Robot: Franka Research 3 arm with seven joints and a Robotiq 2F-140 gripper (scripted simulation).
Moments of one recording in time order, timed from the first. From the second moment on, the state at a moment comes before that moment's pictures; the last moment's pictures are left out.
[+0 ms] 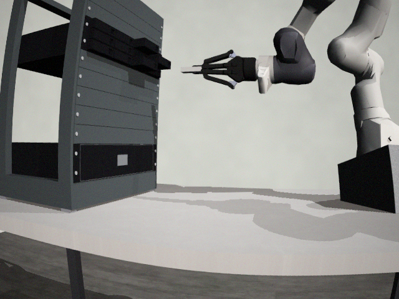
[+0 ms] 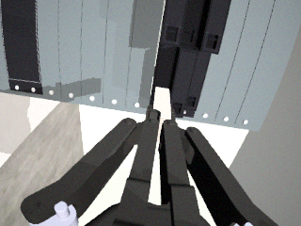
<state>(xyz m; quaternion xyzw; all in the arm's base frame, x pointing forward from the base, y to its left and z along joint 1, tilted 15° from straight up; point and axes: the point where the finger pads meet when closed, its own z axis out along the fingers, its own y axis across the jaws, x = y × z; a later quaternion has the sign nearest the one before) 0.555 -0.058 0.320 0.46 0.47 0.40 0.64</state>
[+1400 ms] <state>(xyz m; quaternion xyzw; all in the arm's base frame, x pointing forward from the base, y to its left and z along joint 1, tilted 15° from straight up) 0.479 -0.031 0.317 0.45 0.47 0.38 0.66</state>
